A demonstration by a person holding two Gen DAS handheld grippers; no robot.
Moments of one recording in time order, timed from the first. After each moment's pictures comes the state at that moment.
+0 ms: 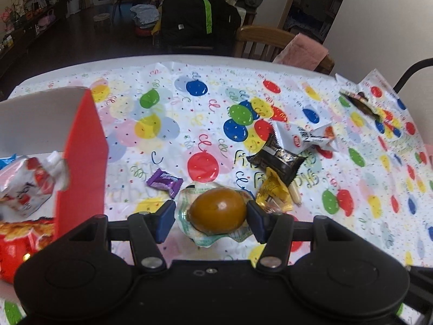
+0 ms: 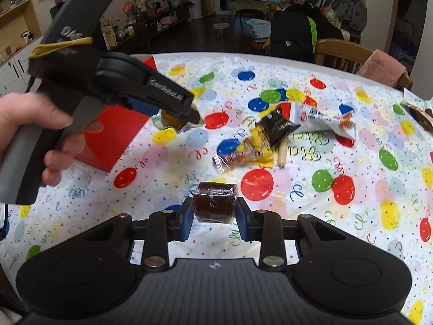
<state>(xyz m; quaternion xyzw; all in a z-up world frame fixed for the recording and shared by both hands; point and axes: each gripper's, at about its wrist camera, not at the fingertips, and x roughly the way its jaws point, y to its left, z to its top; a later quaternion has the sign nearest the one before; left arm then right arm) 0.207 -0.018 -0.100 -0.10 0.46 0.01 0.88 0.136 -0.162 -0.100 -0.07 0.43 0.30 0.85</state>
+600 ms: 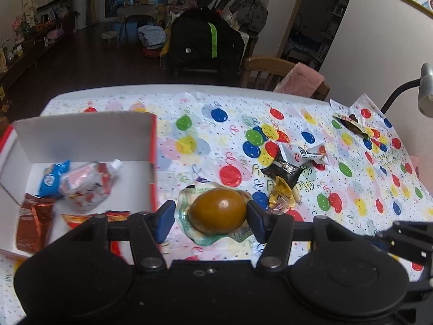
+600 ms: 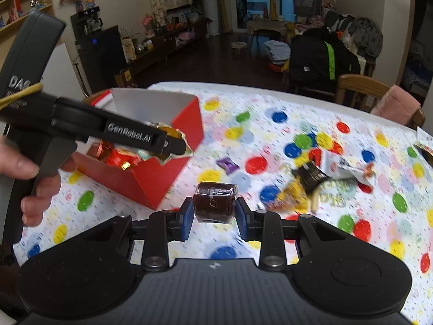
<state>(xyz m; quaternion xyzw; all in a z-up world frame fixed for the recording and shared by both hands) 0.136 0.037 -0.037 -0.10 0.42 0.01 0.90 0.118 -0.103 -0.034 -0.07 0.39 0.34 0.85</state>
